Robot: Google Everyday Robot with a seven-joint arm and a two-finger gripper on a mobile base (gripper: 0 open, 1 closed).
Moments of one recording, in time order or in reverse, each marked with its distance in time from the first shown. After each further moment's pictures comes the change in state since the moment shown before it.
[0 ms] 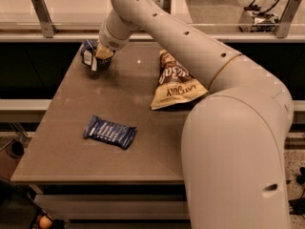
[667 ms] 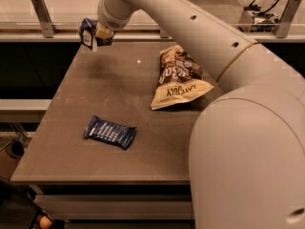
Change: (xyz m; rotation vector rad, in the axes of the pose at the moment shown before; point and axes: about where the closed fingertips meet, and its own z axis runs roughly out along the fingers) arm -0.024 -0.034 -0.057 0.133 0.027 -0.078
